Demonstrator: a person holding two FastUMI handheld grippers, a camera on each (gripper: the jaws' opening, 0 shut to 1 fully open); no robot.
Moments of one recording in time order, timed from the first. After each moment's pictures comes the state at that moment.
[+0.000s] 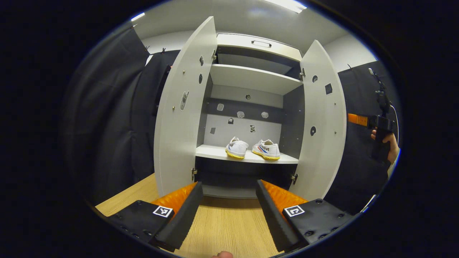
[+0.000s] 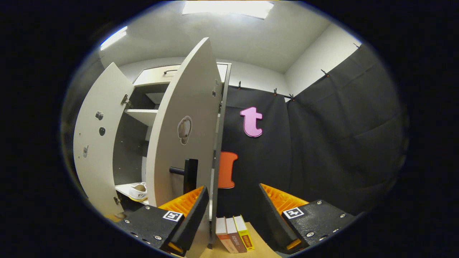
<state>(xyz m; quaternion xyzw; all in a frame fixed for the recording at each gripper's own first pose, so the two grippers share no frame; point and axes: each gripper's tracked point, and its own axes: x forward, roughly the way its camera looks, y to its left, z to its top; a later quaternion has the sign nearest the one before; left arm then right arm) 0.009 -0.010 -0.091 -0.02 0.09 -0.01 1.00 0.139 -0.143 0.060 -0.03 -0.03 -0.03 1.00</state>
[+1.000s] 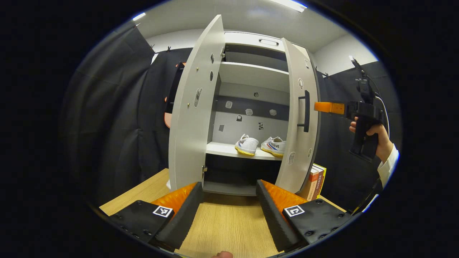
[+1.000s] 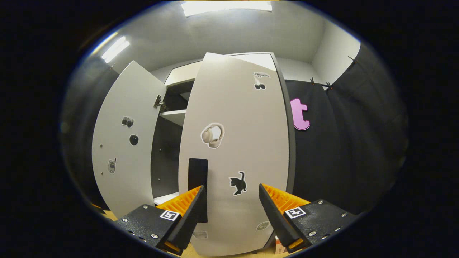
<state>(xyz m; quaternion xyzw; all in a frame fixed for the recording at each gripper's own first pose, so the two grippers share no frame) 0.003 0.019 -0.096 -0.02 0.10 0.02 0.99 0.206 0.012 0.040 0.01 -0.01 0.11 0.99</state>
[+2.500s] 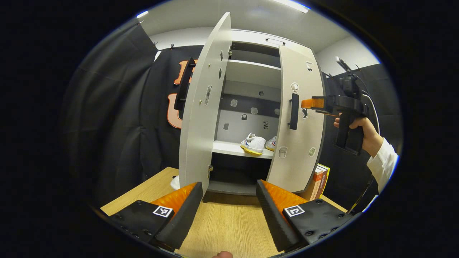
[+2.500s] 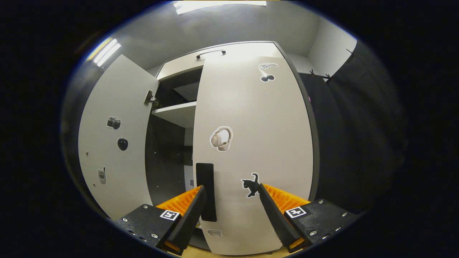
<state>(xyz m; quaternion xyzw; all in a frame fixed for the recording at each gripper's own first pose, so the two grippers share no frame) 0.006 0.042 -0.098 -0.03 0.11 0.02 0.99 0.240 0.039 0.045 0.03 0.00 0.09 1.00</state>
